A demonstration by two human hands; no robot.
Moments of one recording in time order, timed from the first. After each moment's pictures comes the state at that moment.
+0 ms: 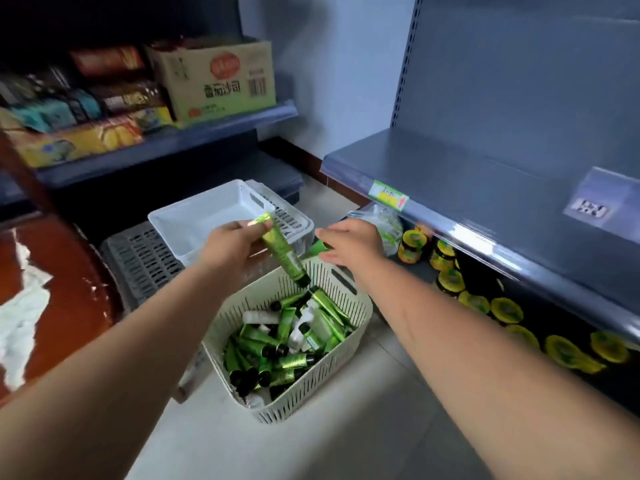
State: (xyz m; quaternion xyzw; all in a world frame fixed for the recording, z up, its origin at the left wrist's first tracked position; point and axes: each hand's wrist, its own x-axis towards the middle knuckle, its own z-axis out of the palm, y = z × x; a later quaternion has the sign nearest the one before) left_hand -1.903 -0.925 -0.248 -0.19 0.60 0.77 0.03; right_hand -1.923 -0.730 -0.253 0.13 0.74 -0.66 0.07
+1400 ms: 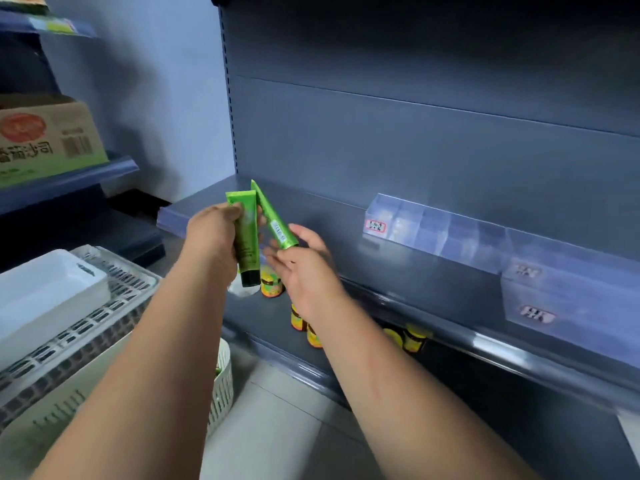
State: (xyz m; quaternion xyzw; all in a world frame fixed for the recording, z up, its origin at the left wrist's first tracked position) left_hand -1.925 -0.655 -0.144 -0.05 0.57 0.82 0.04; right_hand -1.863 -0.539 -0.182 0.11 0.42 -0.90 -0.07
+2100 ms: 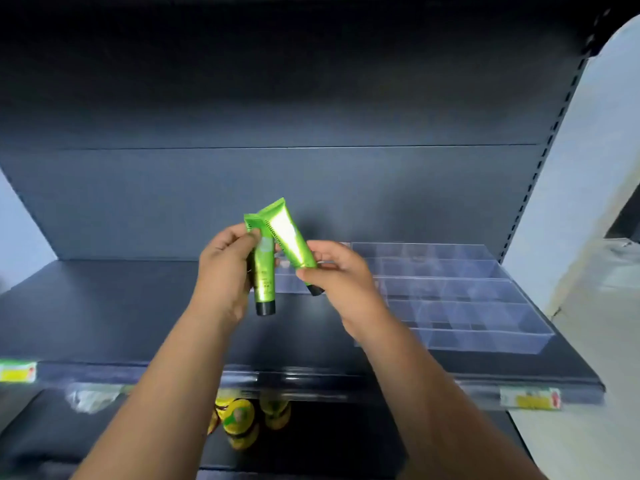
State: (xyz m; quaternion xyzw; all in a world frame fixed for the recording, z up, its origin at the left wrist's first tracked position) left_hand -1.861 -0.364 -0.098 0.17 0.56 0.80 0.15; right_hand -1.752 -0.240 -0.121 0.14 0.68 -0.67 -0.28
